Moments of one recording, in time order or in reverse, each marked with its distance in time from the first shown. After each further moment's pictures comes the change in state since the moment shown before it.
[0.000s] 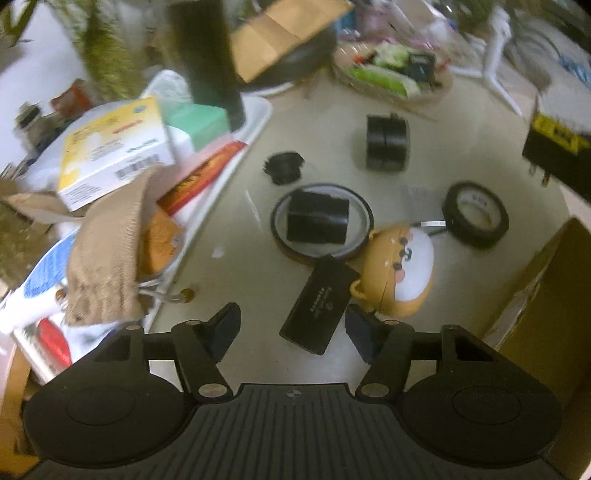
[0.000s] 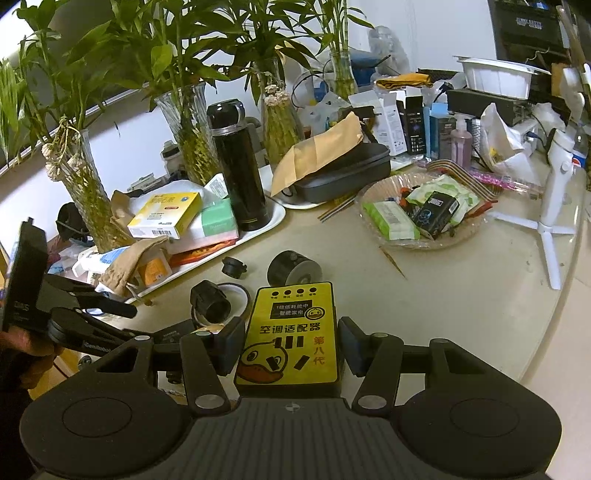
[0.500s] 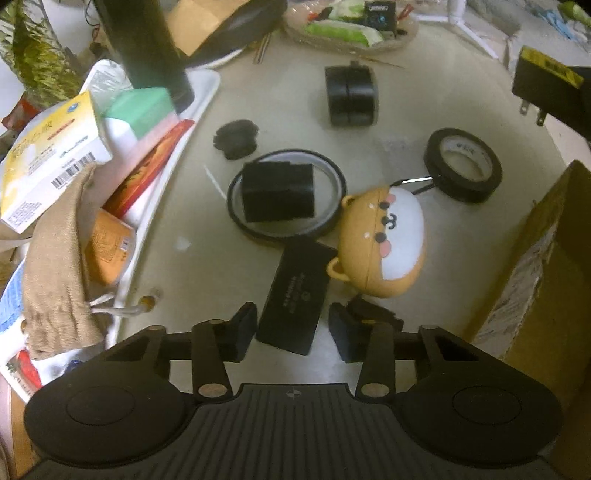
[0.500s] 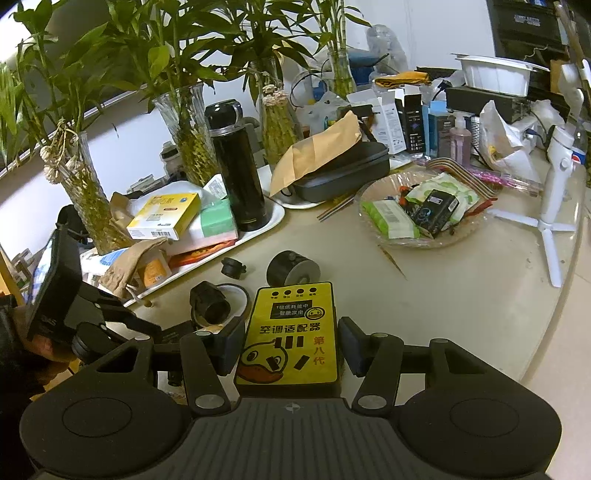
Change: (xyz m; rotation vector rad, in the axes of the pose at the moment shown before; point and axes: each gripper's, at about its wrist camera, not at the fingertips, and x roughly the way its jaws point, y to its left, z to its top) left arm 0.030 -0.013 0.005 0.128 0.083 -0.056; right arm 0.002 0.001 0.000 -0.003 0.004 0.007
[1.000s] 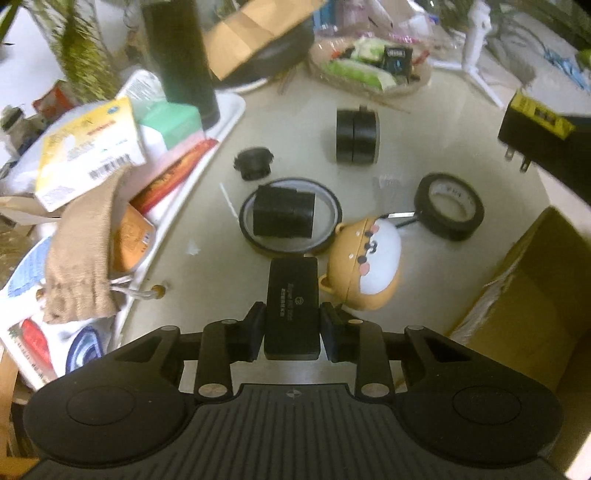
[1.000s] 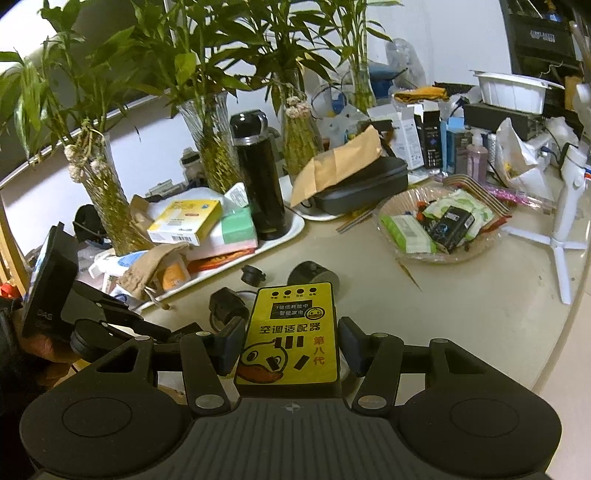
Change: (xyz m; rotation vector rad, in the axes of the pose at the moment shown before) left arm -0.039 -0.004 -0.010 -0.137 -0.097 0.012; right arm -0.013 0.011 -0.002 -0.038 -0.051 0.050
